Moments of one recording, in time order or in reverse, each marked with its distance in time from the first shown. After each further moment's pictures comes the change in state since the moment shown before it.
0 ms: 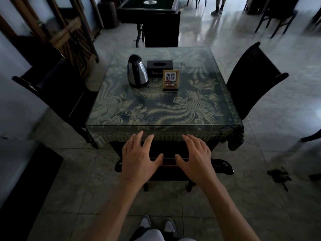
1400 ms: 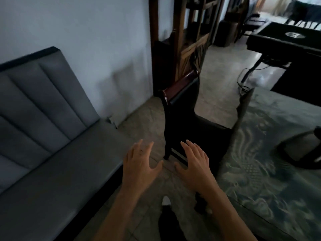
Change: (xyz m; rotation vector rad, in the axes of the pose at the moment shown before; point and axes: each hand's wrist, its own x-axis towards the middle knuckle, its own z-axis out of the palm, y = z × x) left_hand 0.096 -0.588 -0.144 -0.064 0.154 -0.590; right_hand 0.281 -0.532 0.315 0.076 -0.428 -0.492
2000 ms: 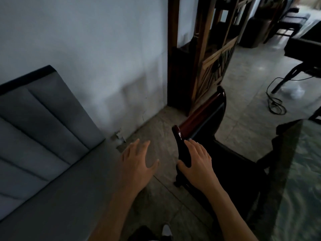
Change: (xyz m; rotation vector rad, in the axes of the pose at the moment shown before) left_hand 0.282 -0.059 0.018 0.063 0.015 -0.134; right_hand 0.309 0.010 -0.005 0.067 -0.067 -0.041
